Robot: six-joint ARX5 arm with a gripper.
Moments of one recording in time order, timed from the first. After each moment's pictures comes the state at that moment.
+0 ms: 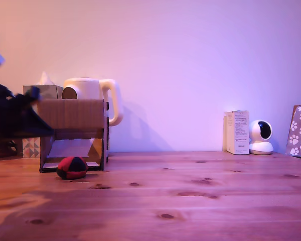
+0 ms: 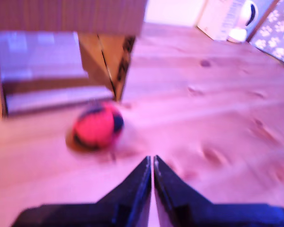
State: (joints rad) arm -0.16 1.56 0.45 0.75 0.40 -0.18
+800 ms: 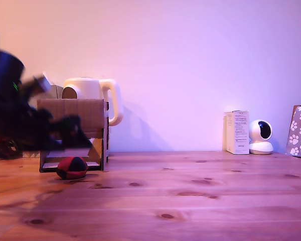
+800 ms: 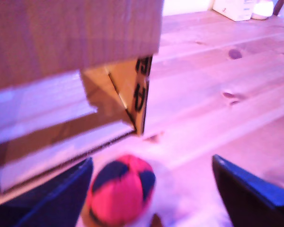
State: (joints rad) arm -0.20 1.89 0.76 0.70 0.33 0.00
